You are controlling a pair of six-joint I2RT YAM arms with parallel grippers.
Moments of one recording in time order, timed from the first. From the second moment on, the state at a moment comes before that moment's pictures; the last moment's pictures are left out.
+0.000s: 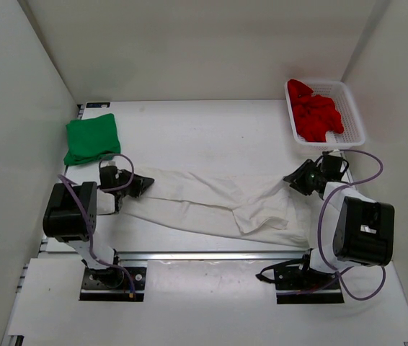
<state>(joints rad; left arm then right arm) 0.02 1.67 0.43 0.62 0.43 -1.13 -0.22 1.44 0.63 -0.02 -0.38 0.57</state>
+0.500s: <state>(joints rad) -0.45 1.56 0.74 0.51 0.33 -0.98 -0.26 1.44 0.65 -0.08 -0.38 0.57</state>
